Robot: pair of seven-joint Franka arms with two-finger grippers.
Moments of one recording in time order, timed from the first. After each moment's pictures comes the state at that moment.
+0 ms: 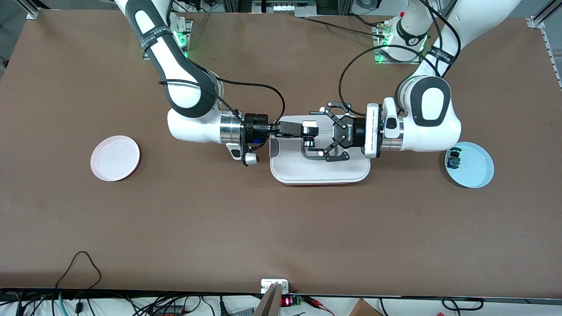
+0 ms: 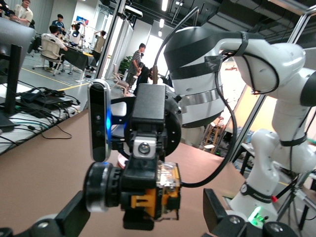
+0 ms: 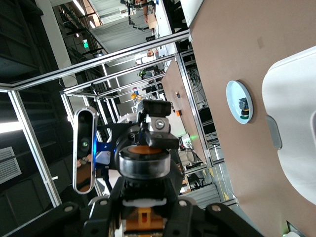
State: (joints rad) left arm 0.23 0.42 -0.63 -1.83 -1.43 2.01 1.76; right arm 0.55 0.54 0.06 -1.55 1.84 2.15 -0.30
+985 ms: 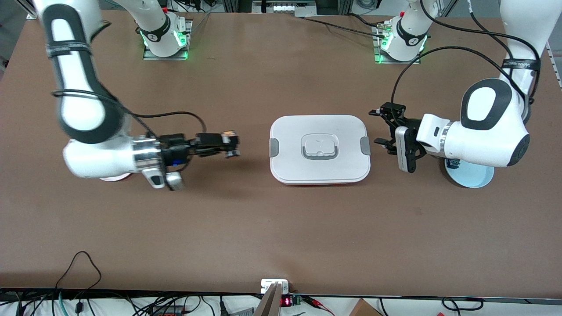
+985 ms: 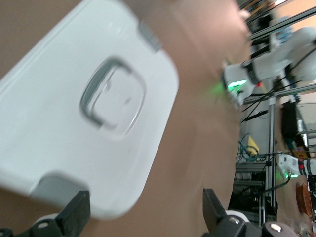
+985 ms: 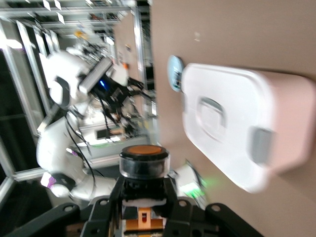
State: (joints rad) left arm 0.40 0.41 -0.61 -1.68 -0.45 1.61 0.80; right arm 0.14 0.51 0.04 -1.48 1.20 1.59 -0.29
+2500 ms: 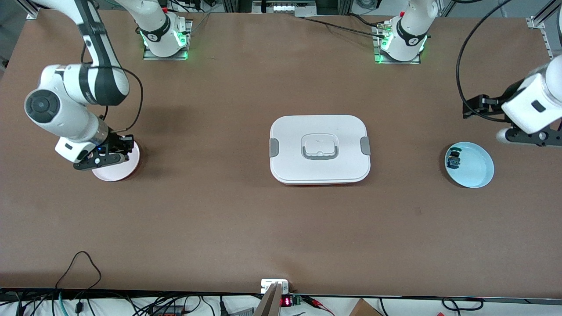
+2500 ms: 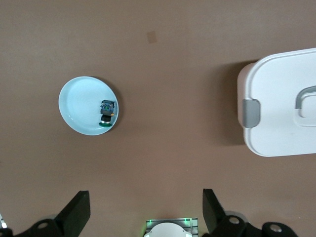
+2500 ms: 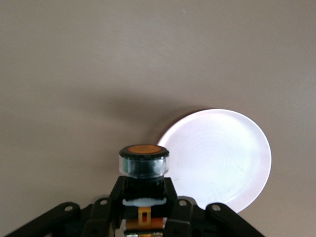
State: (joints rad) left arm 0.24 0.27 -0.44 -1.23 0.14 1.27 -0.07; right arm 0.08 0.25 -0.07 -2.07 -0.11 2.26 -0.16
